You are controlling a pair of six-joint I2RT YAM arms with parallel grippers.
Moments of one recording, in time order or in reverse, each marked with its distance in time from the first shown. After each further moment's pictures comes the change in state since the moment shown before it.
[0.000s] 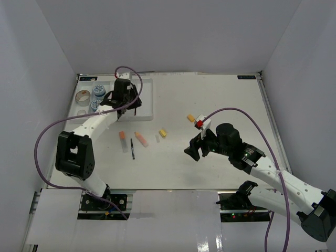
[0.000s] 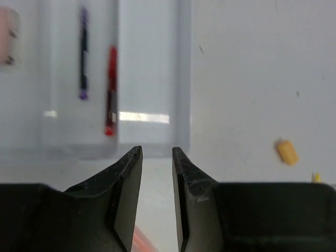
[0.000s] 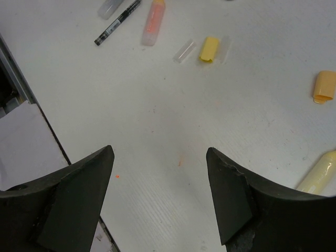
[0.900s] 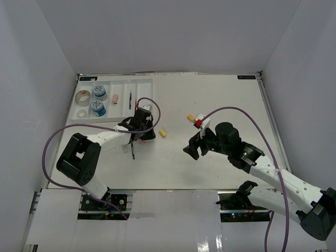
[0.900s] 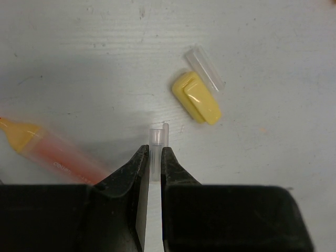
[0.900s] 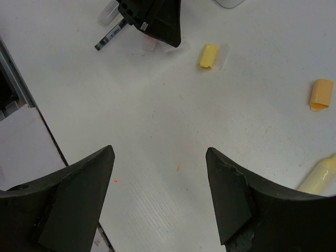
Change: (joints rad) left arm -0.209 -0.032 -0.308 0.068 0.037 -0.082; right arm 0.000 0.020 0.014 0.023 -0.002 -0.014
